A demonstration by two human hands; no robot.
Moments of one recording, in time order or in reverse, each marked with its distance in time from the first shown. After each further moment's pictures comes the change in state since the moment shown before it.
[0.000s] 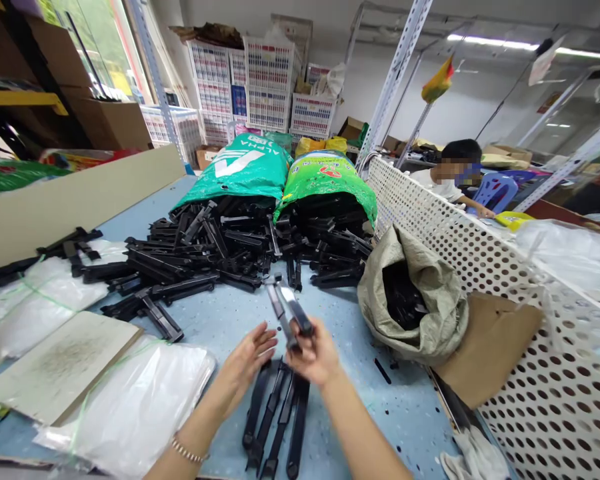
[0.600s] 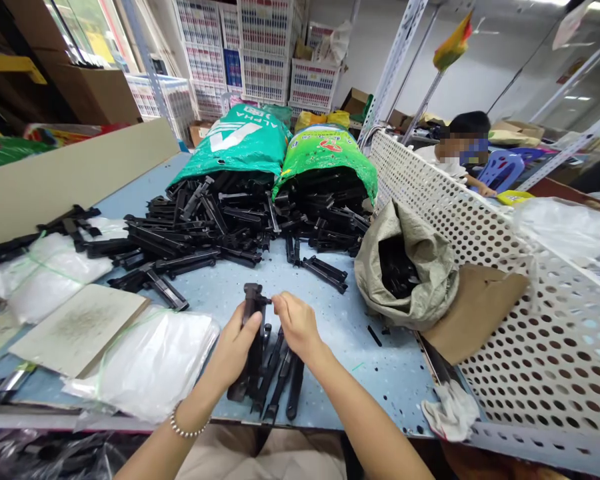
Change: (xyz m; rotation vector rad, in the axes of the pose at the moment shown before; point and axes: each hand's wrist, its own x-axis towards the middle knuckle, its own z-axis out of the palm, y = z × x) left_hand -0.028 0.029 0.016 0.609 0.180 0.169; right_hand -0.035 -0.016 0.036 -0.770 0.264 -0.760
